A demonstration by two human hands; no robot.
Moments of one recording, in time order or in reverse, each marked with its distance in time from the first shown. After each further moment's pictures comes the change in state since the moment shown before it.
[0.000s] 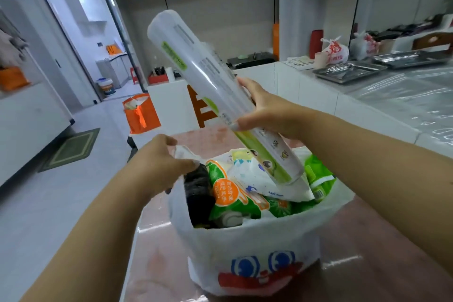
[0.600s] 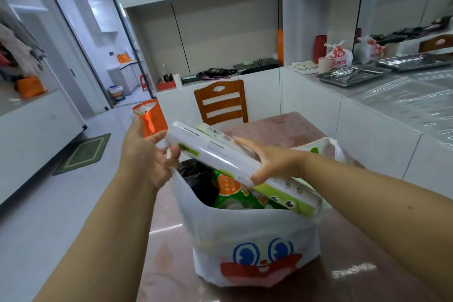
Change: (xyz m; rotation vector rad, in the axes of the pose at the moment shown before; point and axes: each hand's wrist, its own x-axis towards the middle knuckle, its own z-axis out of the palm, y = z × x) left_hand 0.000 -0.006 -0.007 -1.232 -0.023 -0.199; right_hand -0.039 0.050 0.031 -0.210 -0.325 0.169
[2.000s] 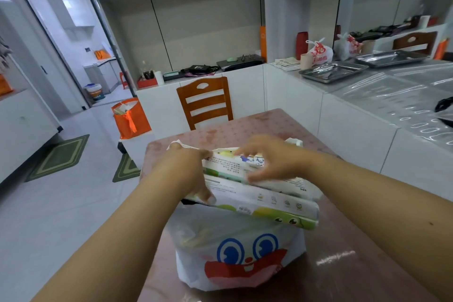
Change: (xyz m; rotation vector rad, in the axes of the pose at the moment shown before) left_hand -0.002 -0.040 0.057 2.085 -0.208 0.191; right_hand -0.026 0.004 -0.012 -0.457 0.306 0.111
